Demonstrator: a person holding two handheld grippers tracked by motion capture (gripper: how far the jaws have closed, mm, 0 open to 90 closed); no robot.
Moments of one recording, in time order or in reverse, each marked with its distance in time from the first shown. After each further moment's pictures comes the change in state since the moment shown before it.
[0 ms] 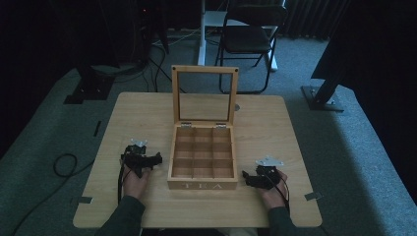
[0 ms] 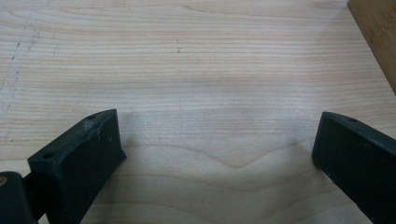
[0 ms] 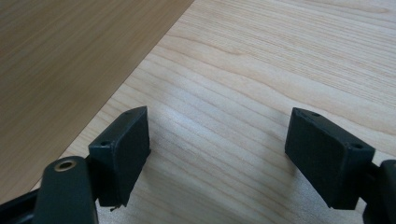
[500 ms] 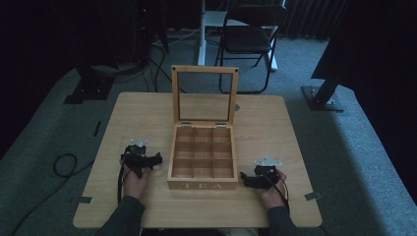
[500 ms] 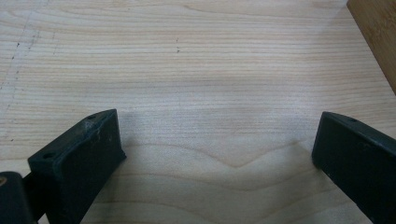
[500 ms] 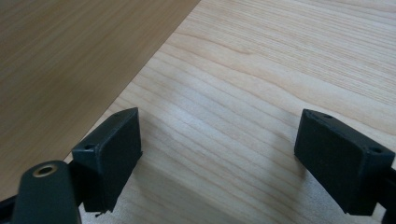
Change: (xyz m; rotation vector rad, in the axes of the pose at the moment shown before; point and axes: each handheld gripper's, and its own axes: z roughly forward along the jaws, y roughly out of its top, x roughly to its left) left arm 0.000 0.000 0.000 0.000 0.000 0.000; right arm 0.003 0.001 0.002 0.013 0.012 -0.015
